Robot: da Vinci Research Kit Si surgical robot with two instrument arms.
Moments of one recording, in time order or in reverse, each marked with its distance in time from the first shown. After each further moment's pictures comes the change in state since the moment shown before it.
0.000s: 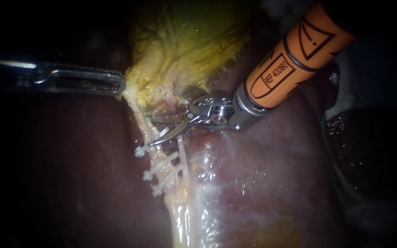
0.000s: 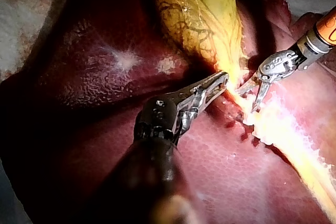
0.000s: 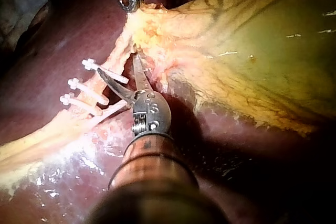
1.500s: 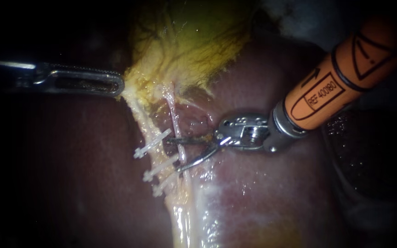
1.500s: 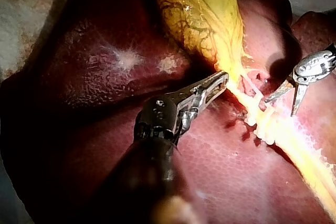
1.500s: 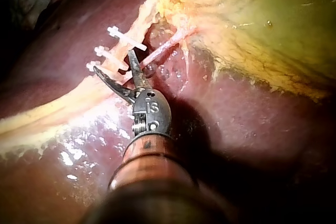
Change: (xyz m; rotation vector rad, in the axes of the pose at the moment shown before) right arm -0.002 -0.007 -0.003 0.117 -0.010 -0.011; left arm 0.000 0.000 0.000 -0.002 -0.001 0.002
